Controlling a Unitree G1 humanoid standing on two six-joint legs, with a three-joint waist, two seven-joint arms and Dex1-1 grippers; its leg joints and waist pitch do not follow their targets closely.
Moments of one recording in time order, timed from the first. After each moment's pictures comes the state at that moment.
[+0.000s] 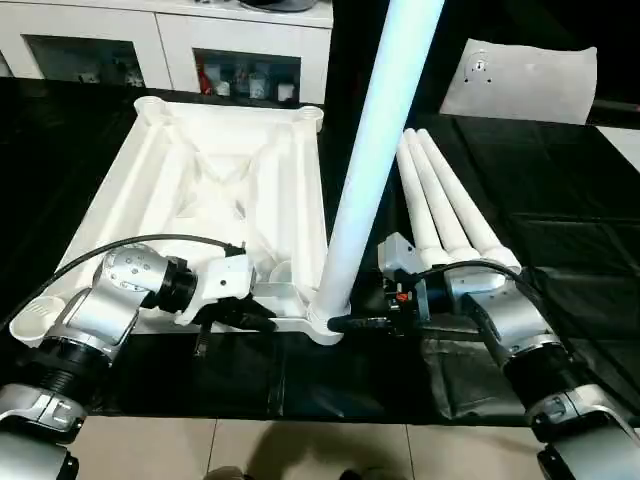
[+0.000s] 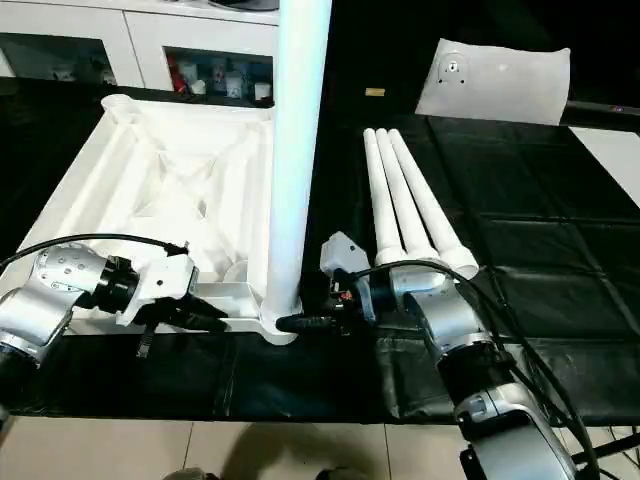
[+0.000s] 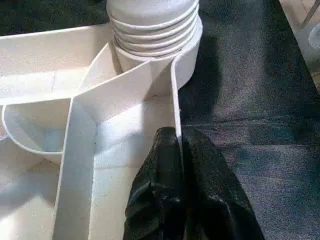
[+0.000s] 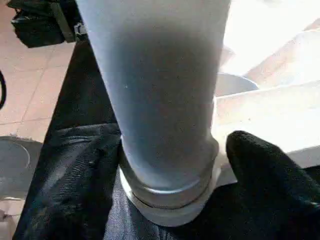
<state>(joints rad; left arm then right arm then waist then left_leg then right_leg) -0.51 0.61 -0.31 0.42 0.00 -0.06 -1.41 -0.56 -0.31 0.26 0.55 0.15 0.03 1.30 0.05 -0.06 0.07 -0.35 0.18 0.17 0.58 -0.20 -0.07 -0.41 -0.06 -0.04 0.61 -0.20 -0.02</state>
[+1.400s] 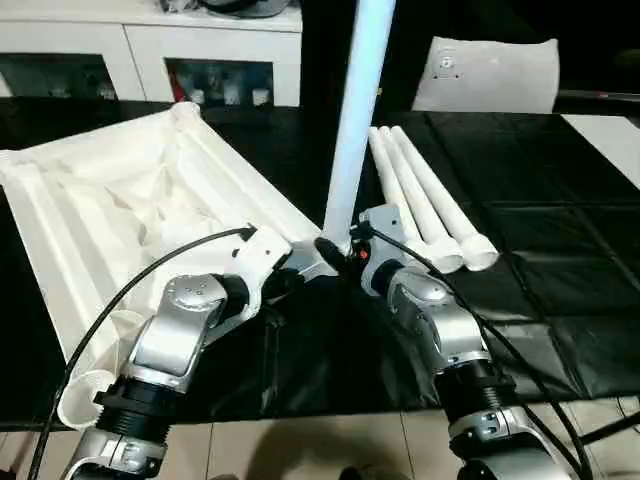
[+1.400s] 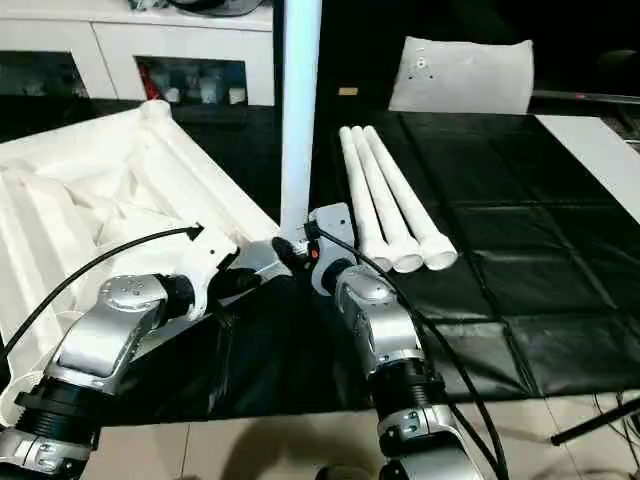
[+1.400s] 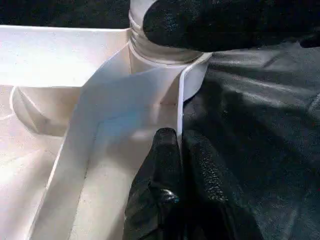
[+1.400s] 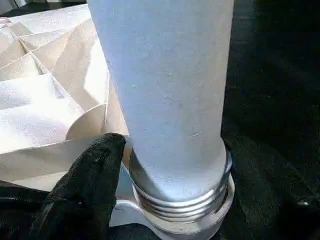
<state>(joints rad) -0.38 0.25 -0.17 0.12 0.08 0.56 -0.74 -0.49 0.07 0.04 0.45 0.07 0.29 0.40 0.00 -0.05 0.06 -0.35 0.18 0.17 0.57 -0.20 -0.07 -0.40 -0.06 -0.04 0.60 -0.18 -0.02</state>
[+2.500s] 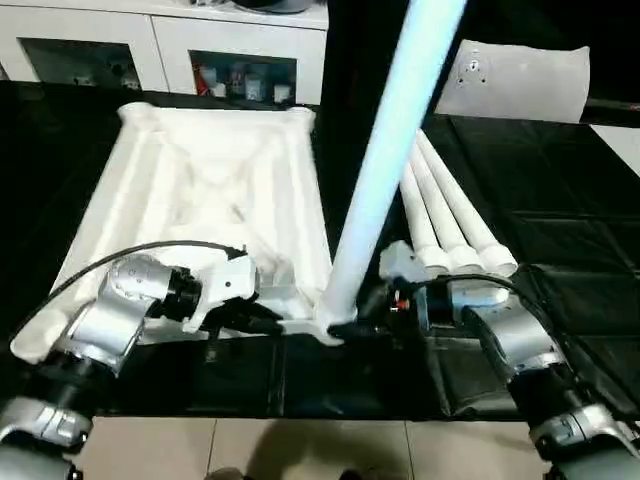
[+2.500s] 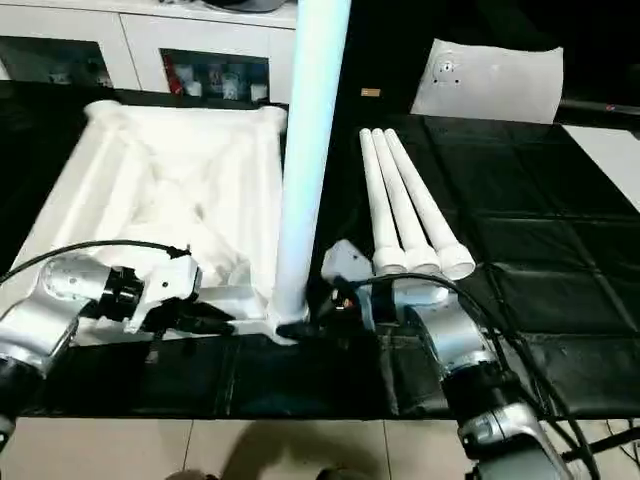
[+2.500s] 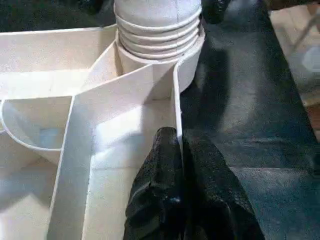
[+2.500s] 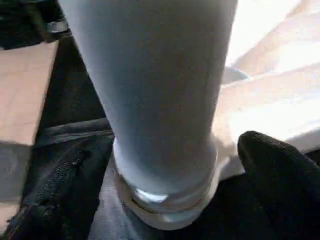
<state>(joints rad) -0.47 0.58 -0.29 0.38 -0.03 0.01 -1.40 -0.50 -0.31 0.25 0.47 0.13 0.09 1.25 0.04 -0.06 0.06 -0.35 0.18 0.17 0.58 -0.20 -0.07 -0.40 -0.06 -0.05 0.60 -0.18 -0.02</state>
